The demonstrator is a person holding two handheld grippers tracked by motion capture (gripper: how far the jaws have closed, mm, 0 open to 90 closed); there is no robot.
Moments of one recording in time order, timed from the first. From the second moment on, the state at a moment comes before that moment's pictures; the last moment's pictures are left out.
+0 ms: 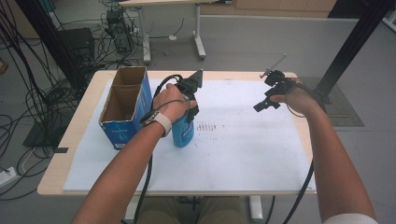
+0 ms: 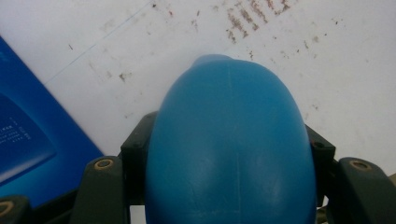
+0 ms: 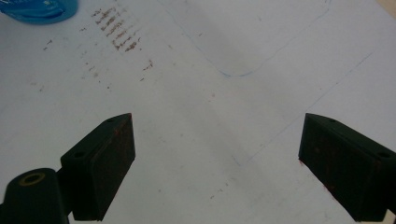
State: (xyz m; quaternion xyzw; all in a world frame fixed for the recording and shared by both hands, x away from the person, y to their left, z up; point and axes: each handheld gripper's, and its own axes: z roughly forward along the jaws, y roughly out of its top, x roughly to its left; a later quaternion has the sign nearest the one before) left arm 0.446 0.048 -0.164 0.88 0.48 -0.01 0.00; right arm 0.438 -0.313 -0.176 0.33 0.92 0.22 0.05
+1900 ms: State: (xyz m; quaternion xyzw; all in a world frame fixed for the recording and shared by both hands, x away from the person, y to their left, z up) left arm 0.443 0.049 -0.165 0.88 0.47 0.00 0.01; right arm 0.433 -0.314 -0.171 0.34 0.92 0.22 0.06
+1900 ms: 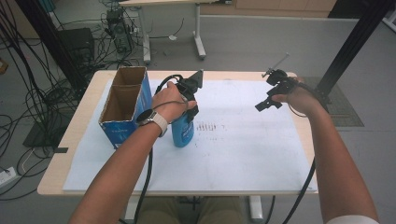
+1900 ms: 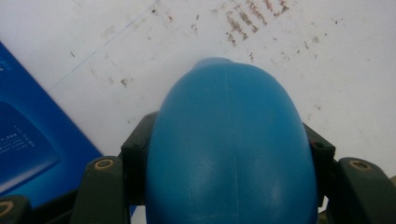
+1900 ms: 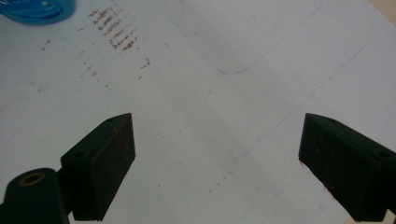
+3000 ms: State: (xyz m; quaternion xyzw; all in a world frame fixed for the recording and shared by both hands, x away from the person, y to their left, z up) left arm 0.442 0.048 -0.165 0.88 0.47 0.00 0.01; right arm 0.434 -0.314 -0.169 0.33 0.92 0.21 0.06
